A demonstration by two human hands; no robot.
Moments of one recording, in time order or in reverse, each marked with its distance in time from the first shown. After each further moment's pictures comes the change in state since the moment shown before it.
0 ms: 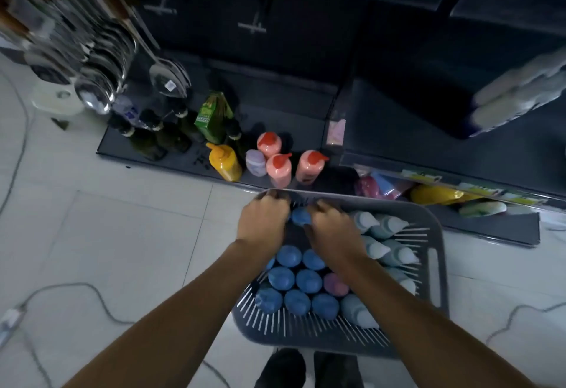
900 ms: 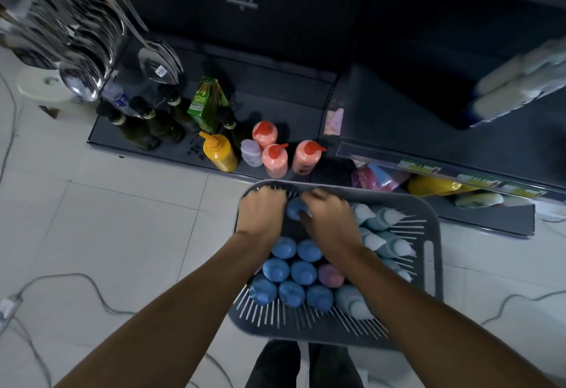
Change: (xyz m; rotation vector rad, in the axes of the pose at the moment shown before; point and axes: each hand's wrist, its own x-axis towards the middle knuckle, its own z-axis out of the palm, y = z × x) left_hand 0.018 0.006 0.017 0.082 -0.059 -0.067; right_hand 0.013 0.006 0.009 0.143 0.111 -0.027
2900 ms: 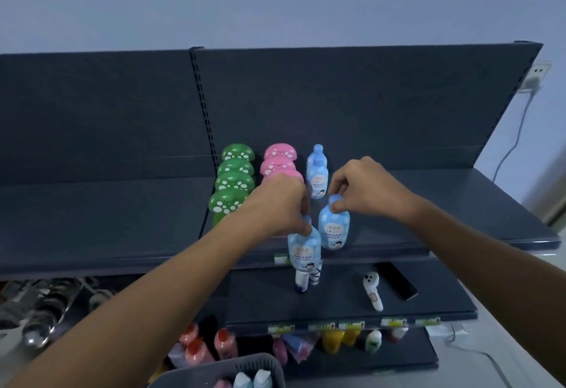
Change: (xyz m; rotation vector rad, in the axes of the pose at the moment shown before) left_hand -0.155 0.291 -0.493 -0.119 0.464 0.614; right_hand -0.178 0.146 -0.590 -0.072 0.433 0.028
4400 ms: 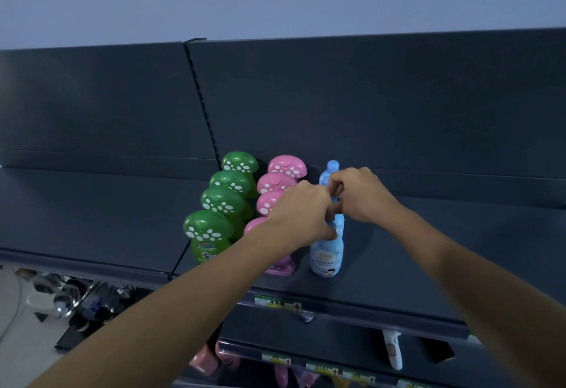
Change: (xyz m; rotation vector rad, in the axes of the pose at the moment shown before) left_hand 0.139 0.021 0.050 0.014 0.023 -0.225; right_hand 0.140 0.098 0.046 0.210 -0.081 -0.093
